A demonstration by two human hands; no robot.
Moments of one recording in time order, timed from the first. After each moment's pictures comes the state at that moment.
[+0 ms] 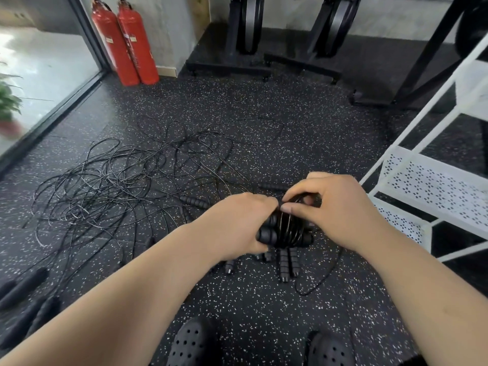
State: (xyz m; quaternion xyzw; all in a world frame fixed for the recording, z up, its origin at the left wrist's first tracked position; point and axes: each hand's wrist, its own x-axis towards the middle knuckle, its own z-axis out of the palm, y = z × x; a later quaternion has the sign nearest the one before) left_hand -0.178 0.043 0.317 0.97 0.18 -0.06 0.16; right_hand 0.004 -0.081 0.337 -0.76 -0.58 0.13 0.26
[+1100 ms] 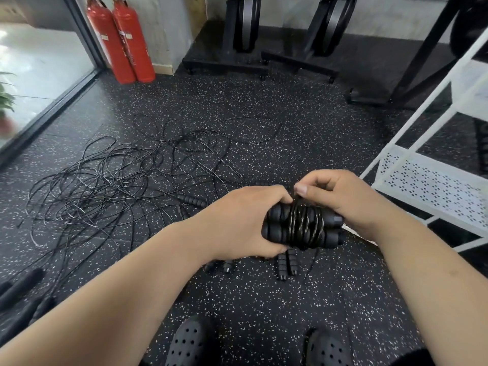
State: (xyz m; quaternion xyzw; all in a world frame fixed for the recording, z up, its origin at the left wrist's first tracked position) left_hand -0.186 0.035 0.339 0.94 0.15 0.04 0.32; right_hand 0.027 -0.079 0.336 -0.66 -0.42 0.44 0.44
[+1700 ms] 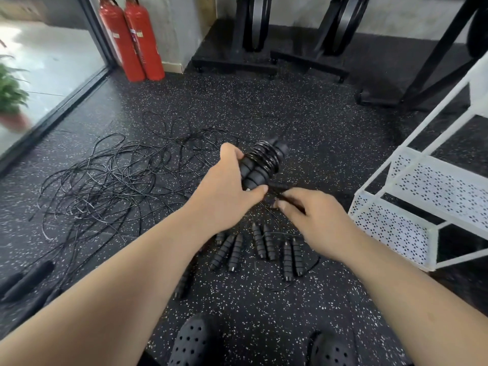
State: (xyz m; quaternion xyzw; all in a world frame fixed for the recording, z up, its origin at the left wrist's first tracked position) left_hand -0.191 0.068 0.327 0.81 0.40 0.17 0.39; right_hand -0.021 -0.064 0.302 -0.78 -0.54 0.22 0.23
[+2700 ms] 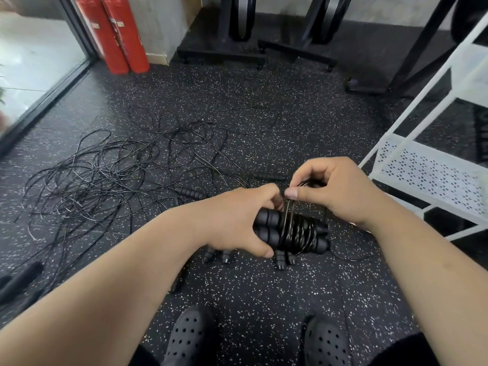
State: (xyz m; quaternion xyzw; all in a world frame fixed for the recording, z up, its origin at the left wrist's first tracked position) left_hand -0.184 0.044 0.330 0.90 0.16 -0.11 0.39; right_hand 0.025 -0.079 0.332 -0.69 -0.52 0.31 0.39
